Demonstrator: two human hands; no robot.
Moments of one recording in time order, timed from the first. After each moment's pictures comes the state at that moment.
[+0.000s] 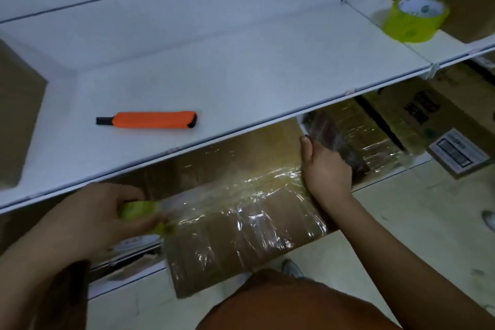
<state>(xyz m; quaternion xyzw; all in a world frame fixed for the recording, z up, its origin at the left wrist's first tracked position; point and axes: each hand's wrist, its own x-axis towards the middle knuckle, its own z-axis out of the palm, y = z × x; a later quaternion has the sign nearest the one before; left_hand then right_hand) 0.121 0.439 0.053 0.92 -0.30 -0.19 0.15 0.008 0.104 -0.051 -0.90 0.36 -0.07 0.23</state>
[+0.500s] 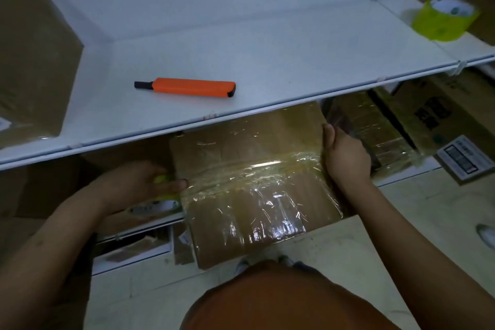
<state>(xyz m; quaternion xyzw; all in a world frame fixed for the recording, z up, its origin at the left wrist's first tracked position) 0.145 0.472 -0.007 0.93 -0.24 -0.27 0.10 0.006 0.122 -0.054 -0.90 0.36 -0.10 0.22</state>
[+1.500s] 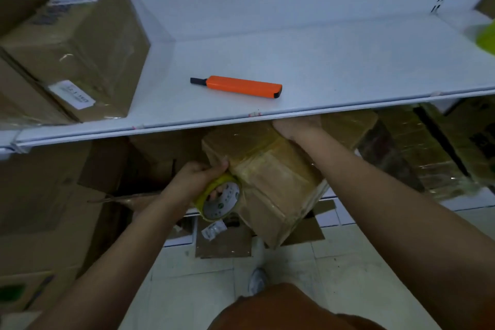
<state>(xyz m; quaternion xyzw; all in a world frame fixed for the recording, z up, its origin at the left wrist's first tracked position) 0.098 0.448 -0.031 0.79 0.06 -0.28 0.54 0.152 0.198 -0.047 -0.96 0.12 -0.02 0.26</state>
